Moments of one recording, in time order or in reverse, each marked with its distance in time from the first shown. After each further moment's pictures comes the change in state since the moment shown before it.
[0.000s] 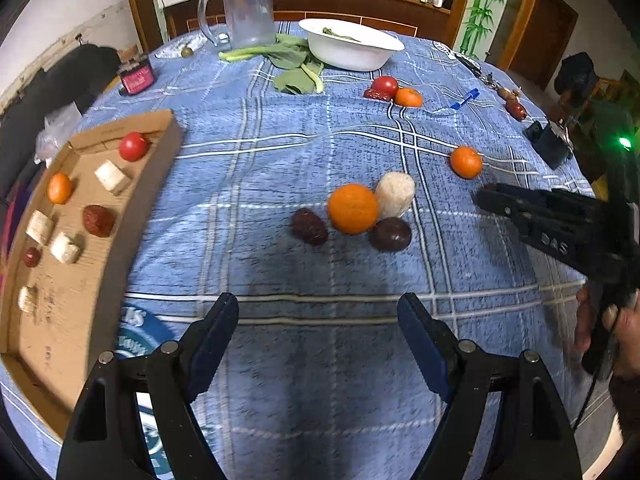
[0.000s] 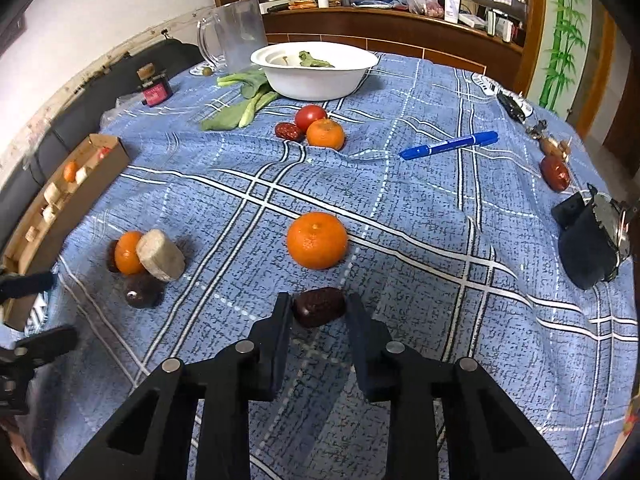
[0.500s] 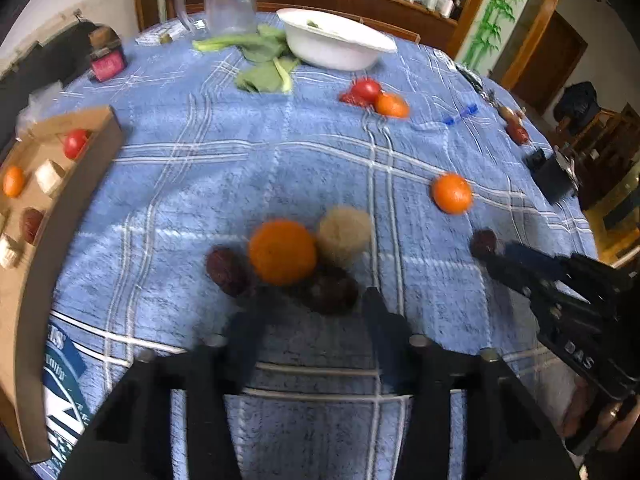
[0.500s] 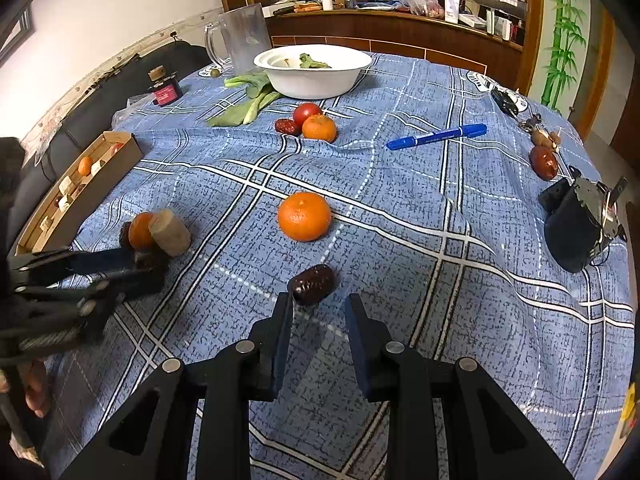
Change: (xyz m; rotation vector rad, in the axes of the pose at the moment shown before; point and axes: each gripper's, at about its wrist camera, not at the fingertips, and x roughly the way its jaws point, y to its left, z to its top) left arm 0.037 -0.030 0.024 -0.084 -0.026 -0.069; right arm -0.018 -0.011 -0.015 -0.013 -0.002 0.020
